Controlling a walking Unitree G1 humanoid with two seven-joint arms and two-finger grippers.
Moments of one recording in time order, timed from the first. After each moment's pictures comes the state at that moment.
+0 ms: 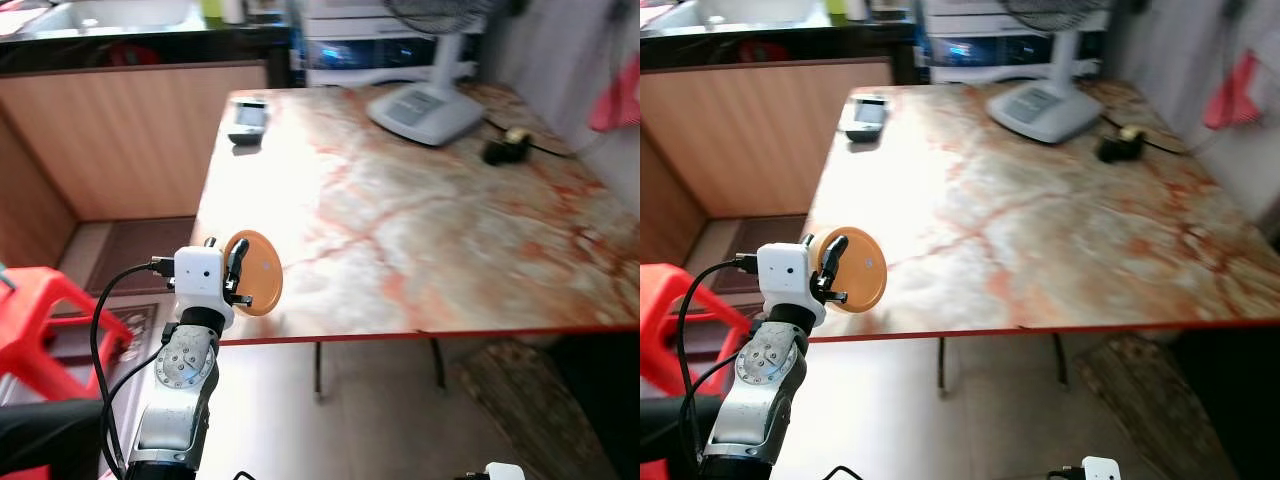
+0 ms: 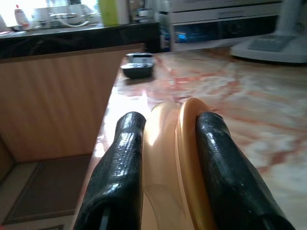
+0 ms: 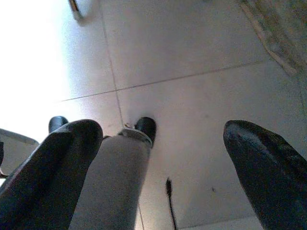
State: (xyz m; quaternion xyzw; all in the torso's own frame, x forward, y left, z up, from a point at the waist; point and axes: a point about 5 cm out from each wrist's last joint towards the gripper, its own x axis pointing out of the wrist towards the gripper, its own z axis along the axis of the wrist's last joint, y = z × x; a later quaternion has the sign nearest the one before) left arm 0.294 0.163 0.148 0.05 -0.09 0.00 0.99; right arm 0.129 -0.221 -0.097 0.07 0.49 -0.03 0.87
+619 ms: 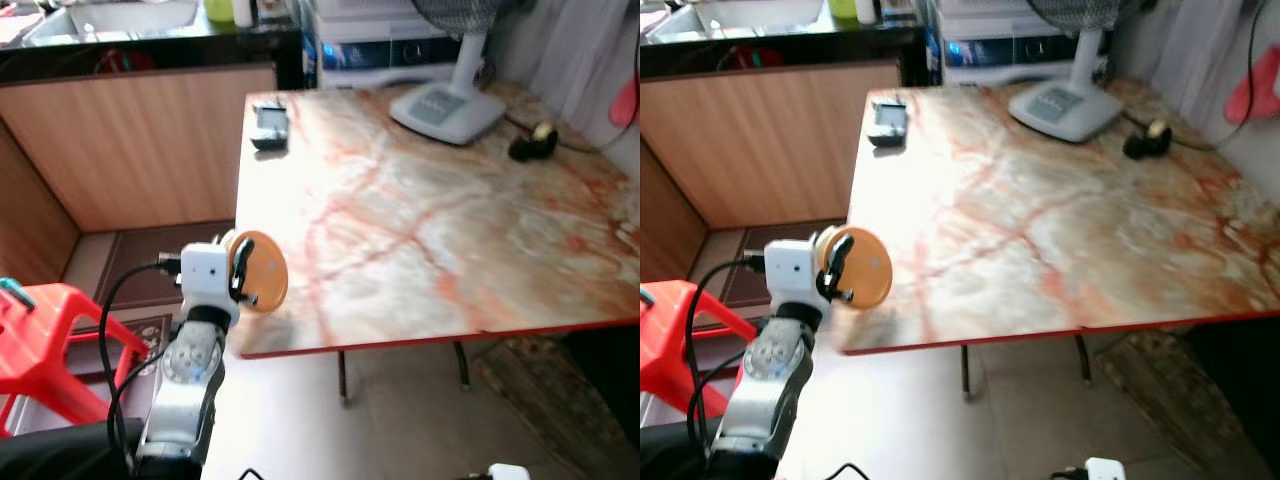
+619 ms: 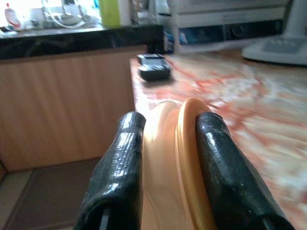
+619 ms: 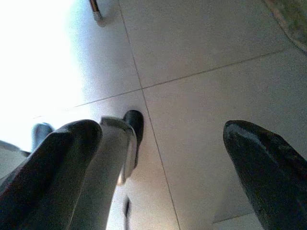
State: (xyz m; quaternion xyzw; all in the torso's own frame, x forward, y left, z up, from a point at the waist) left arm 0.299 0.157 0.151 0.04 -0.10 -0.01 0.99; right arm 0.127 -0.226 -0.097 0.07 0.49 -0.03 0.87
